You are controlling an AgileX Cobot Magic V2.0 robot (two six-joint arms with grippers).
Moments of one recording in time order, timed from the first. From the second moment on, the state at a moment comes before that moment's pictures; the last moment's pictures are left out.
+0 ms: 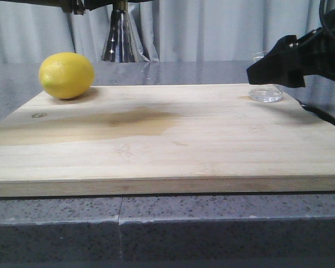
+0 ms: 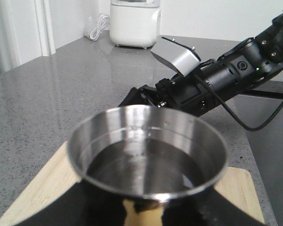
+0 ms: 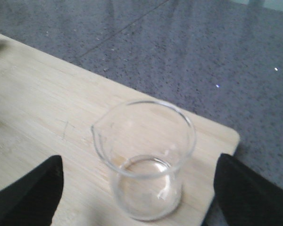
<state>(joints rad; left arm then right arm) -0.32 1.63 -1.02 -1.76 1.15 2.10 0.06 1.46 -0.63 -1.01 -0.58 0.67</state>
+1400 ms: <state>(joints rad) -0.32 1.63 -1.02 -1.76 1.15 2.10 0.34 0.67 -0.44 -1.11 0.18 1.12</state>
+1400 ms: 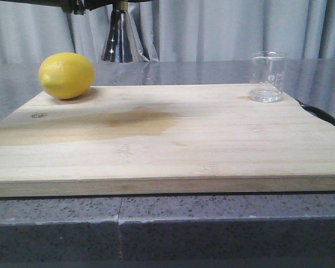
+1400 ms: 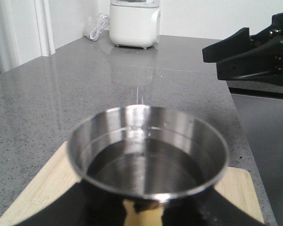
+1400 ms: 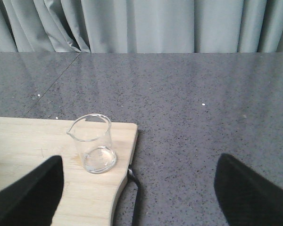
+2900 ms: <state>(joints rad) -0.32 1.63 -1.02 -1.76 1.15 2.10 0.35 0.67 -0.44 -0.18 0.23 0.12</state>
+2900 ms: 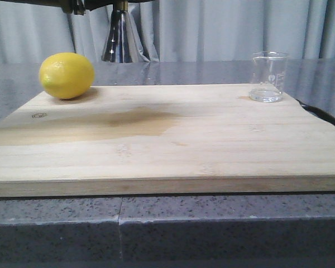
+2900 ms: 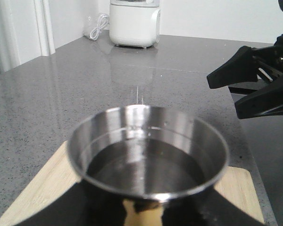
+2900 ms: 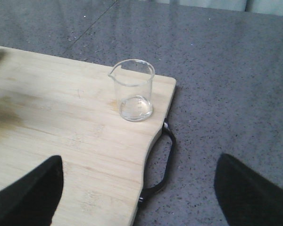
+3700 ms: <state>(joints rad) -0.32 1.74 -1.02 -1.76 1.16 2.18 0.35 0.67 -0.44 -0.18 0.23 0.11</state>
